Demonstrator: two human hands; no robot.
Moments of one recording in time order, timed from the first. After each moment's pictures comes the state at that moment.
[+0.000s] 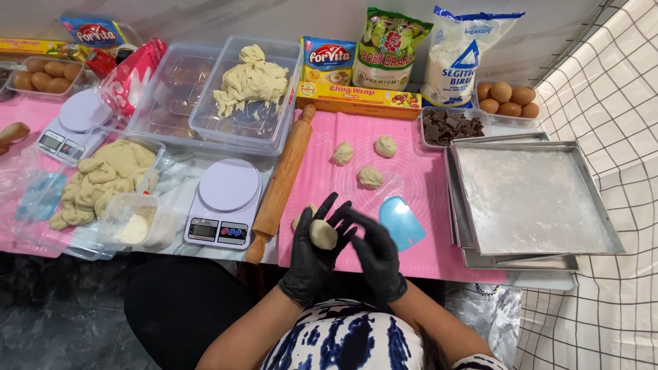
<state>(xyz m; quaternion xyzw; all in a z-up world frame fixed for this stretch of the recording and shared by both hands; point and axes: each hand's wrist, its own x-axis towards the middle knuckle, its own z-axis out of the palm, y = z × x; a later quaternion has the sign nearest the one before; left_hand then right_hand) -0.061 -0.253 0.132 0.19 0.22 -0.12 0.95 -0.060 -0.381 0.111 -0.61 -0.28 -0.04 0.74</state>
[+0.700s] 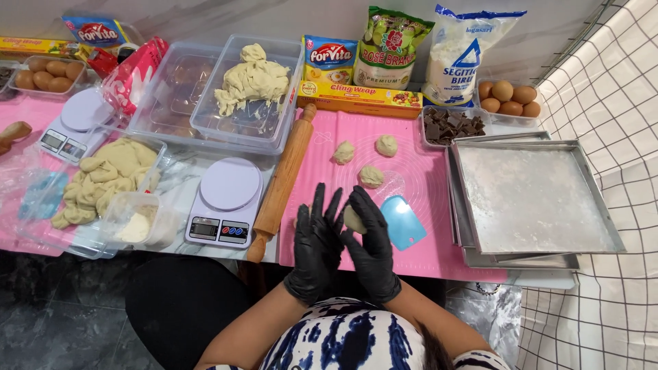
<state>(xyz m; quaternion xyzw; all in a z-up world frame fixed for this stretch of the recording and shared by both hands) -0.053 -0.251 0.121 0.27 0.18 -0.05 0.95 -0.070 -0.369 0.117 -0.72 -0.16 -0.17 0.65</state>
